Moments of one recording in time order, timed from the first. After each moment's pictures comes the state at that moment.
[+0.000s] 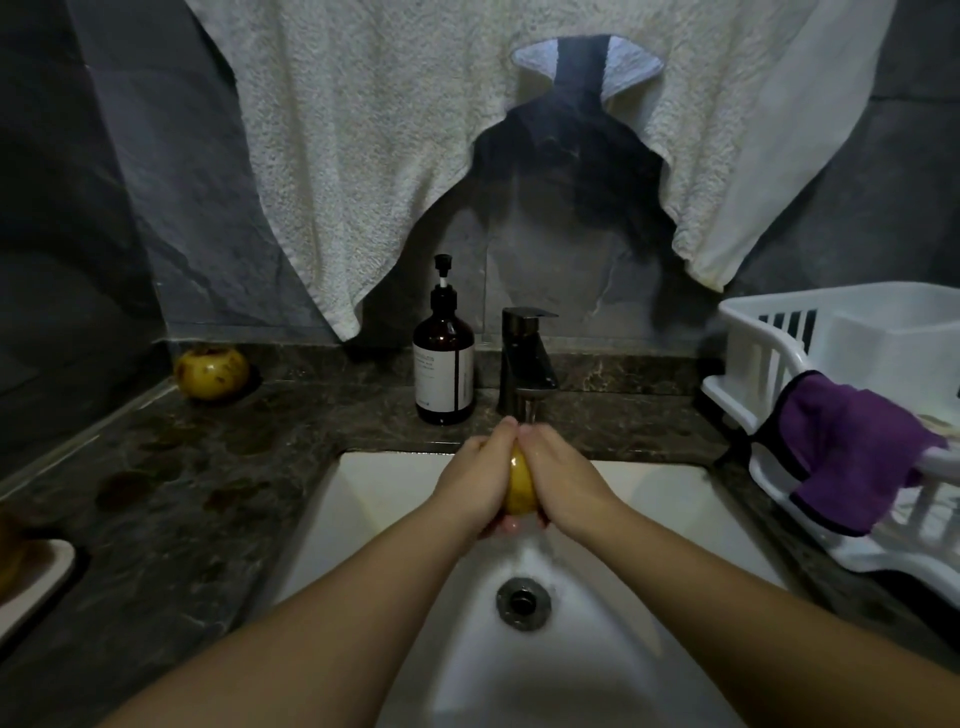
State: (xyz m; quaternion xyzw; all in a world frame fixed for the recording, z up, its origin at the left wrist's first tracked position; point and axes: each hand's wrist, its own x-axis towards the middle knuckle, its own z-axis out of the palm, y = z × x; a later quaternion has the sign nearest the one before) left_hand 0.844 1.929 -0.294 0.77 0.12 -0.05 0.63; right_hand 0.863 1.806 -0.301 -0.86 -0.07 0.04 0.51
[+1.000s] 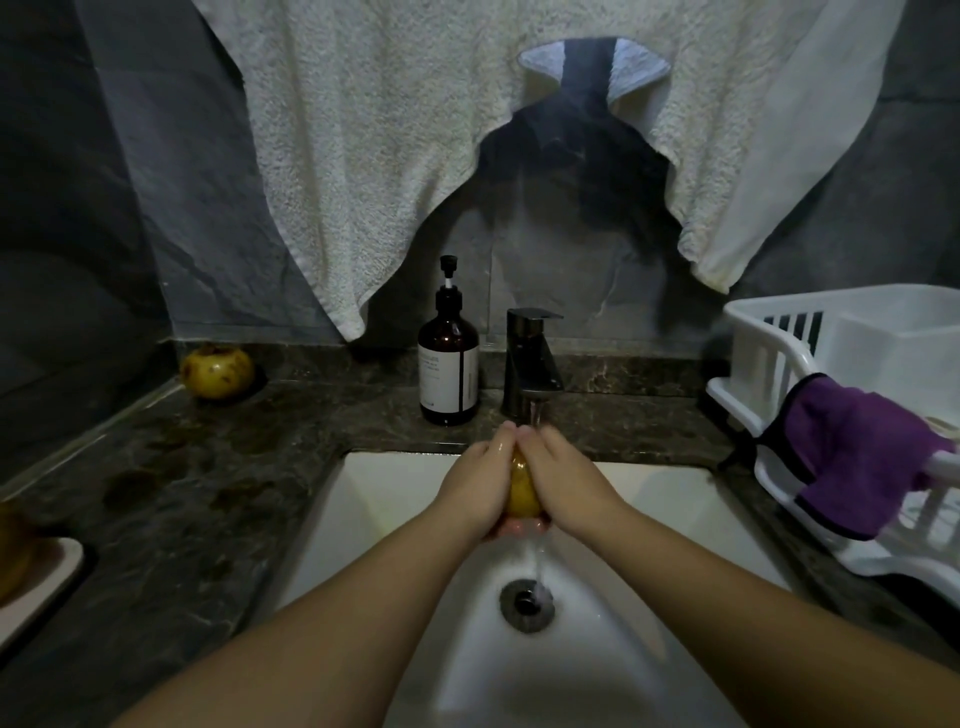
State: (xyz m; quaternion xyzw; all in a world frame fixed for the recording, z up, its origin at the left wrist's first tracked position) left_hand 0.843 1.932 -0.296 0.76 0.10 -0.06 0.64; right_hand 0.866 1.806 -0.299 -0.87 -0.06 0.04 0.49
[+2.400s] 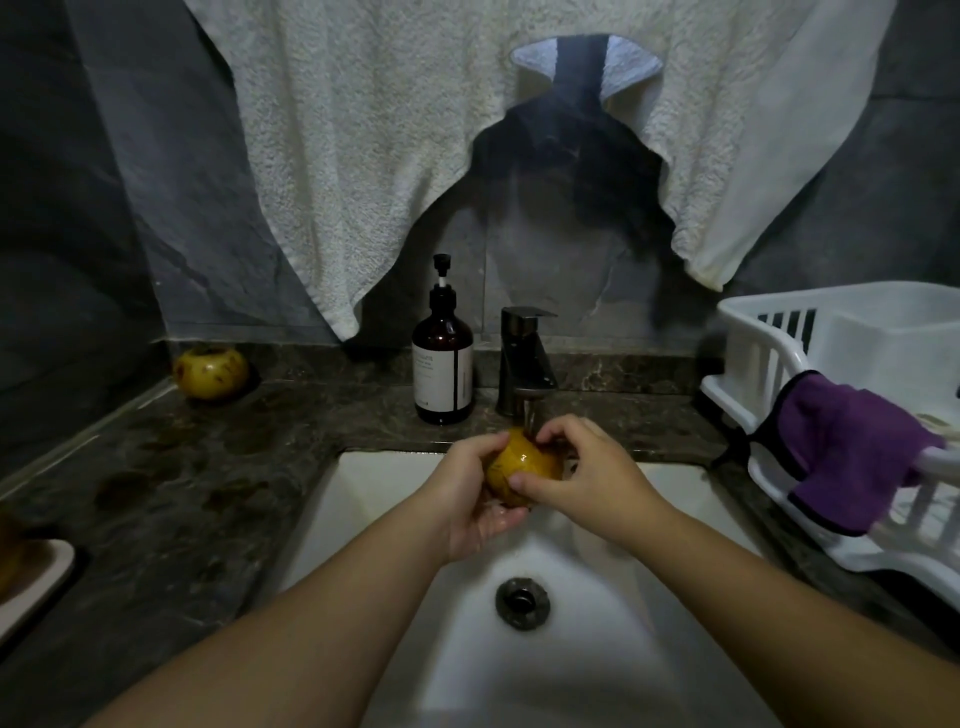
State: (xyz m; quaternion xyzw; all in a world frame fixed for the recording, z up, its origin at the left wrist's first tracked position) left_hand 0.832 1.938 -0.286 0.50 0.16 -0.19 0.83; right_hand 0.858 1.766 -0.292 -0.89 -0.19 -0.07 0.40
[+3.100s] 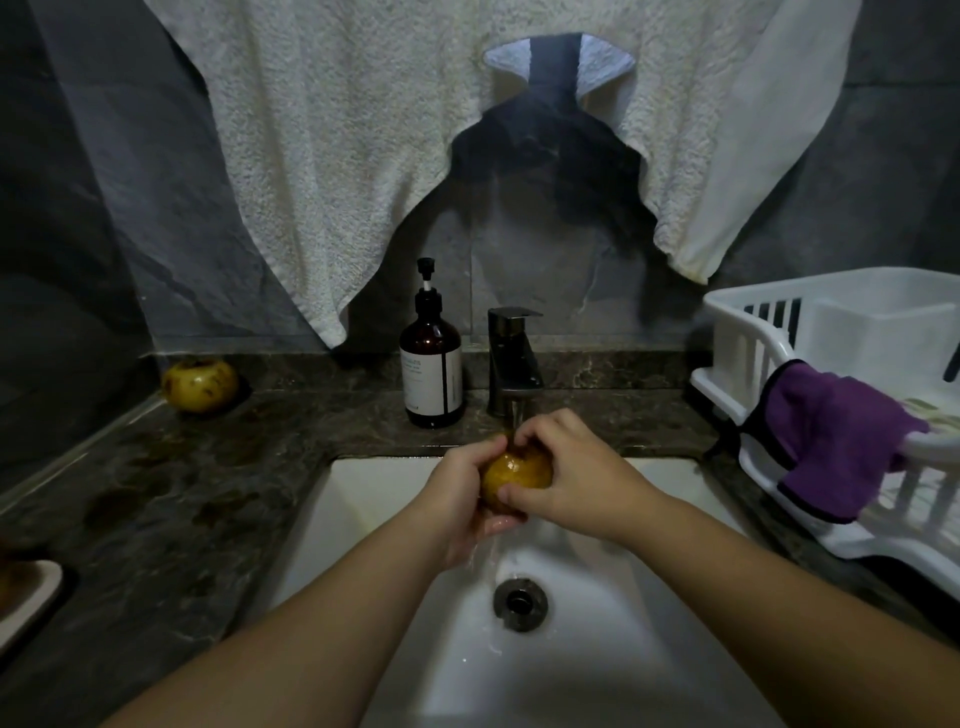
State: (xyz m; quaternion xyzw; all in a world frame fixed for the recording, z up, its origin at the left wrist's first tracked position) left_hand 0.829 1.932 -0.289 0.55 0.10 -0.15 0.82; right_hand 0.855 1.768 -0.281 -0.92 -0.24 -0.05 0.30
